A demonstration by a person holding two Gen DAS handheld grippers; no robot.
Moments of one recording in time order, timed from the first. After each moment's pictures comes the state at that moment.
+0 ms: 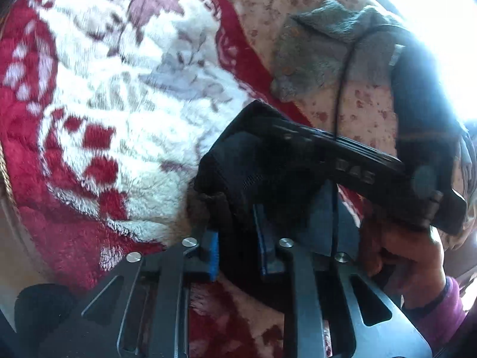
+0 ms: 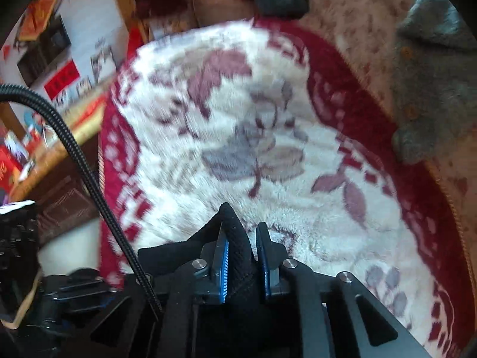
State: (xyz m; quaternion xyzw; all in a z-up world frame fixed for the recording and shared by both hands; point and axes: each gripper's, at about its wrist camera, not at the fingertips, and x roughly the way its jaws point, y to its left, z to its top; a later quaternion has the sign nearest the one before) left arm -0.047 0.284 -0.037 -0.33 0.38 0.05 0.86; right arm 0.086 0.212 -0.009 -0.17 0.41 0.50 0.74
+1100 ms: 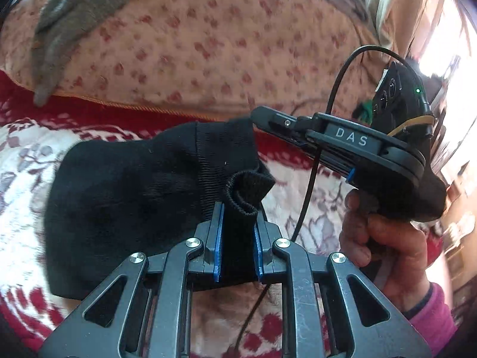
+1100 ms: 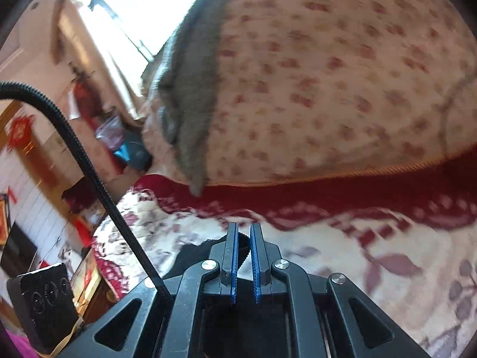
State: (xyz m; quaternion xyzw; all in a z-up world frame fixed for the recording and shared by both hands) left arm -0.028 -0.078 0.035 -0.09 0.41 -0.23 0.88; right arm 0.043 -0.260 0.036 0.22 0.34 0.26 0.88
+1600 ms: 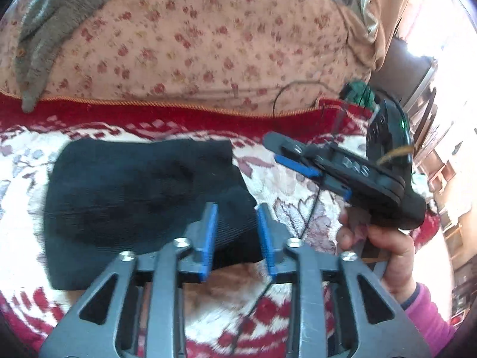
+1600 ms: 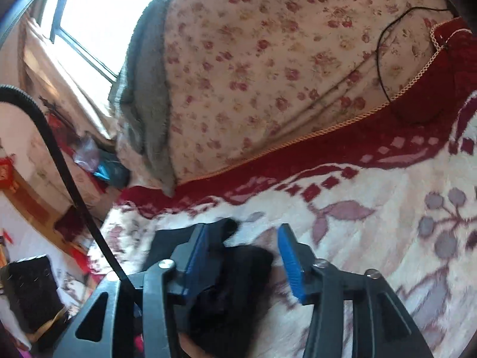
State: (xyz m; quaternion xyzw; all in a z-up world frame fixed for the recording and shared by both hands) left arm -0.043 -0.067 0.051 -0.07 0.42 -0.26 0.87; right arm 0.004 -0.313 0.001 0.29 0.36 0.22 0.86
